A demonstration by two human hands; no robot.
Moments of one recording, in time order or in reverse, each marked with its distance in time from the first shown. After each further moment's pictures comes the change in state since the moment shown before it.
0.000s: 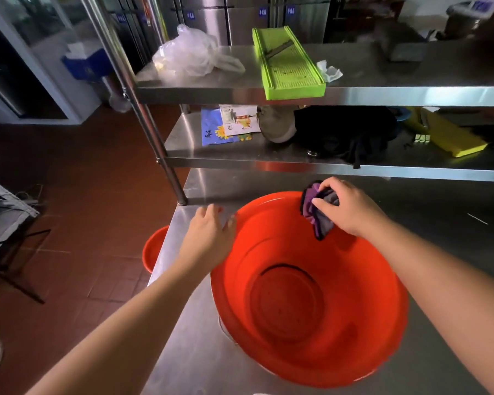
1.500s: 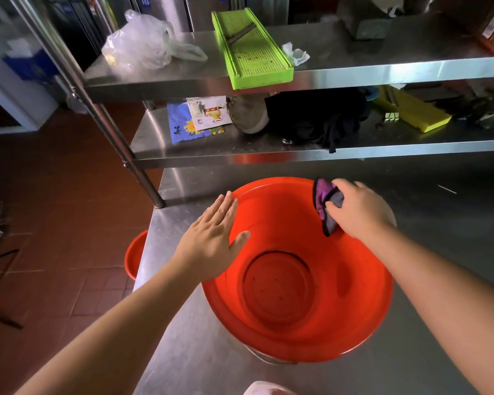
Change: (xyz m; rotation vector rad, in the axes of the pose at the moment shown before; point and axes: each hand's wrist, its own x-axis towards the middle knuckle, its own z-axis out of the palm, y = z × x) left_hand 0.010 0.000 0.024 0.360 -0.254 0.439; right_hand -0.042 0.026 -0.003 -0.269 0.117 0.300
